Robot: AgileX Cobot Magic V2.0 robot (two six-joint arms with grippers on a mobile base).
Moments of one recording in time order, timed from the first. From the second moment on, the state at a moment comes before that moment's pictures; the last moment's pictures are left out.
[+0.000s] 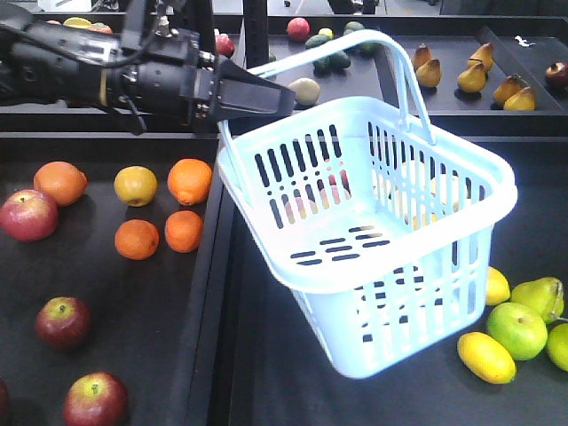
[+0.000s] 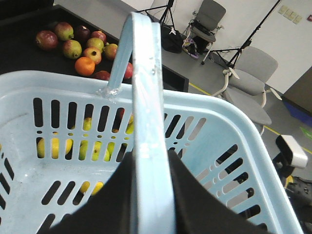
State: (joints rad) left arm -0.22 1.77 -1.66 1.76 -1.22 -2.11; right arm 0.01 -0.01 0.03 -0.32 0.11 0.36
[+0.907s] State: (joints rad) left arm -0.22 1.23 -1.12 1.76 -1.23 -2.10; right arm 0.01 -0.01 0.03 -0.32 0.11 0.36
